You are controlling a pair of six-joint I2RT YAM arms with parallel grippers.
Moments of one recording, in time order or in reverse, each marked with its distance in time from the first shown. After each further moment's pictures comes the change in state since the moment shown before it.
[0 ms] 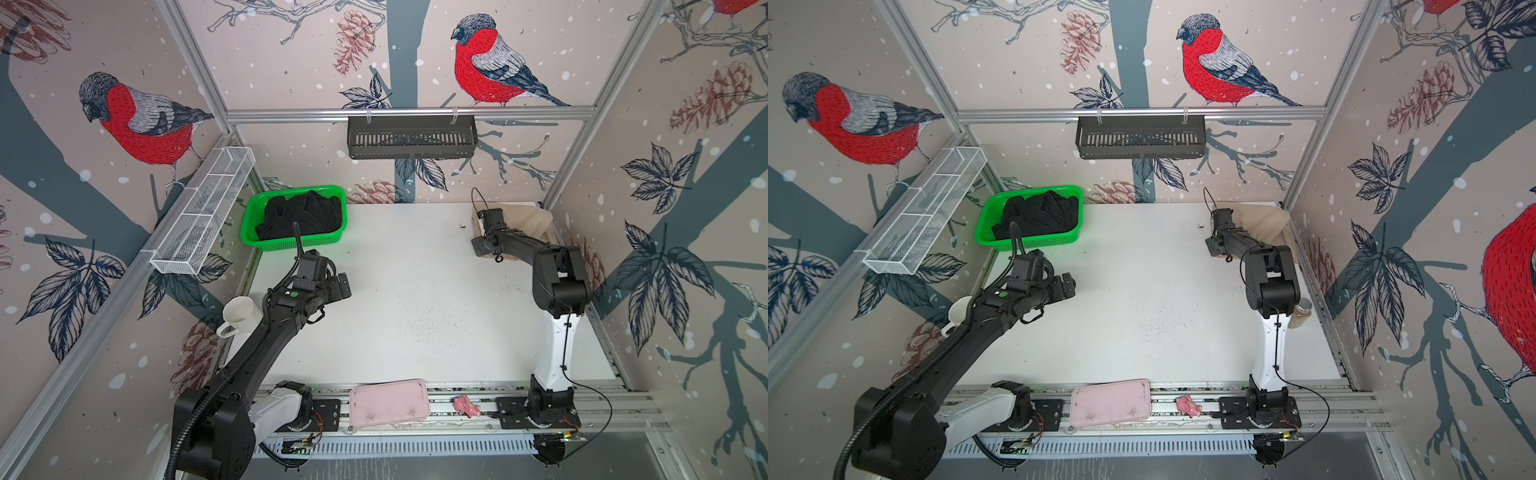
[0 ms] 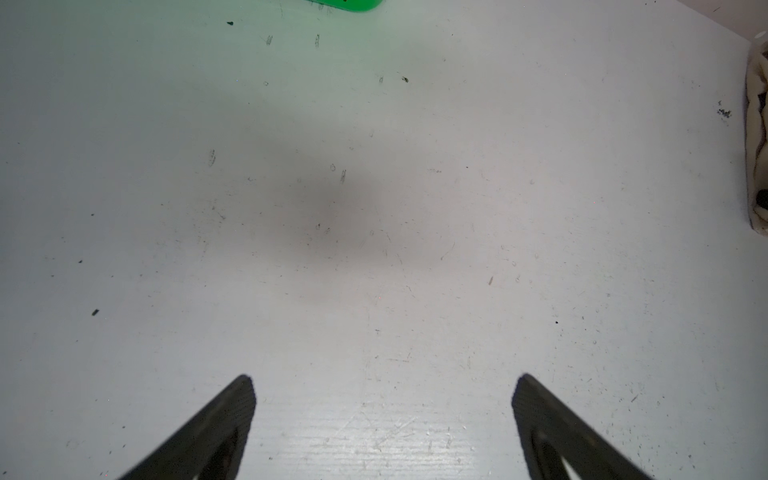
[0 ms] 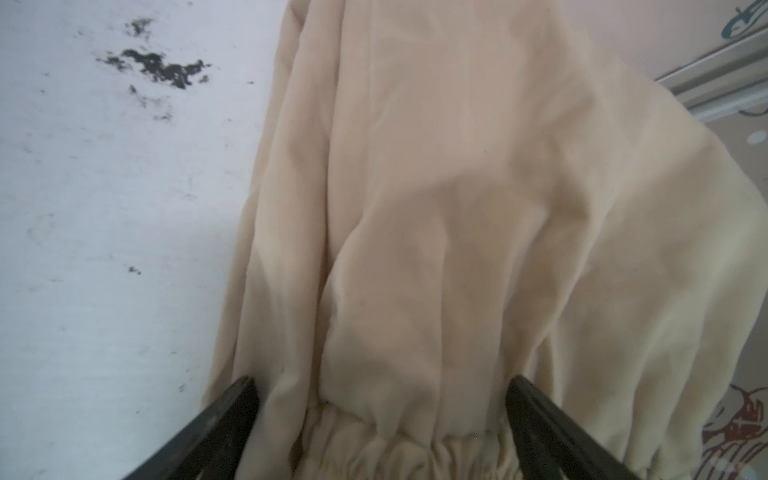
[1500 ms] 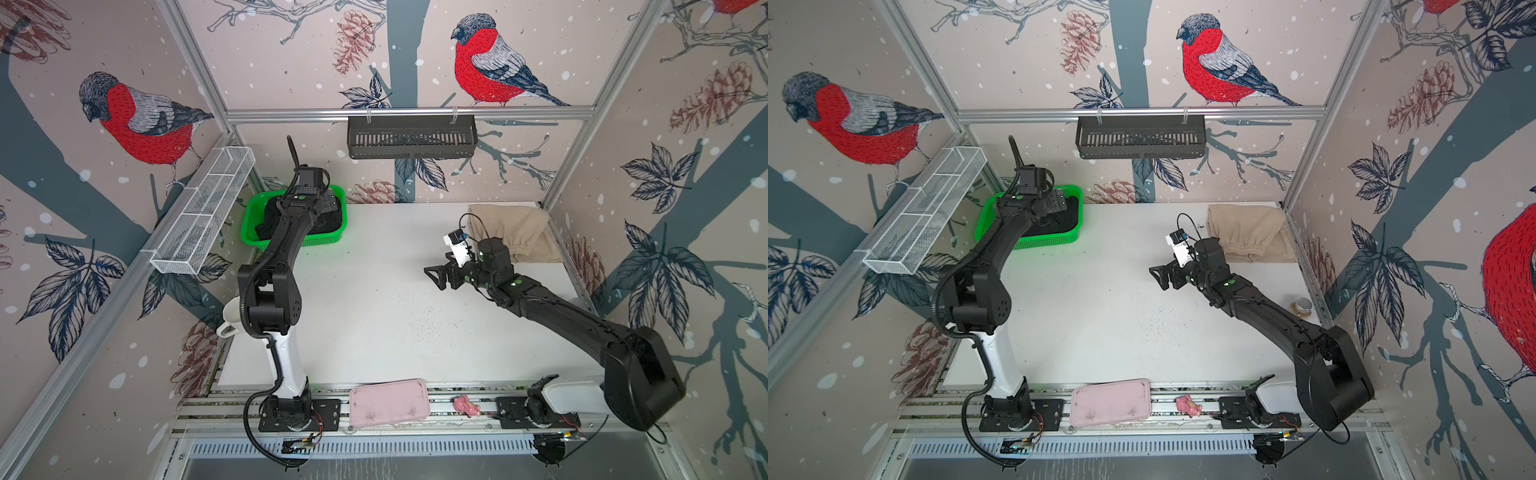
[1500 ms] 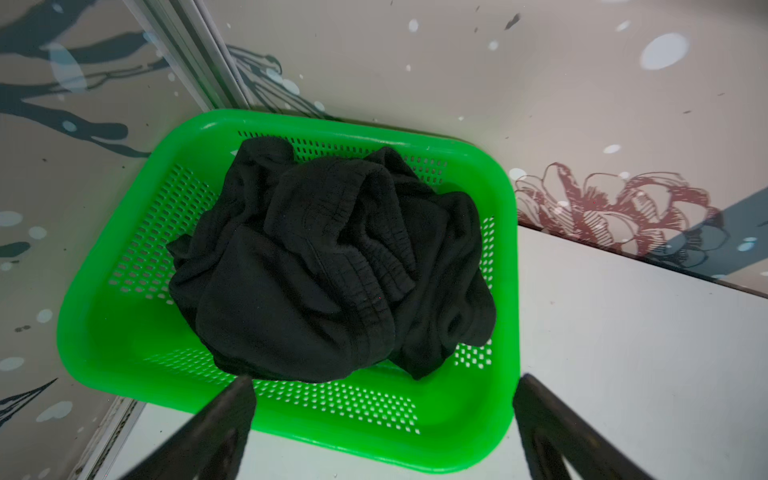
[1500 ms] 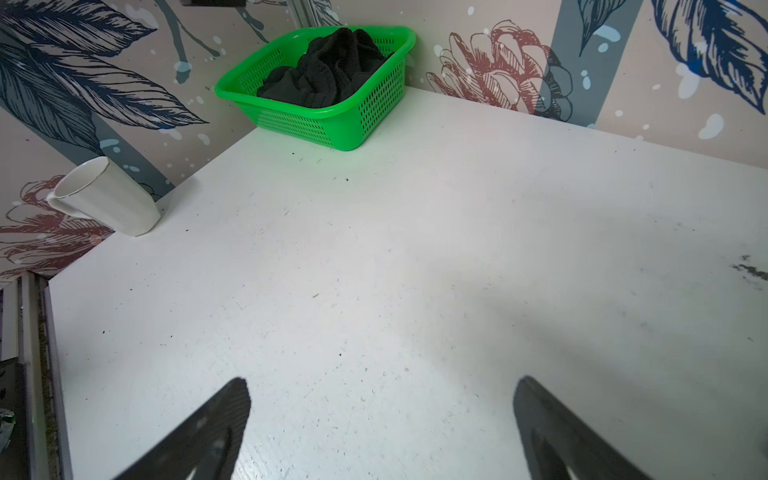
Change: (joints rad) left arm 0.174 0.917 1.132 -0.028 -0.258 0.220; right arm 0.367 -0.792 -0.645 0.323 -0.690 0.335
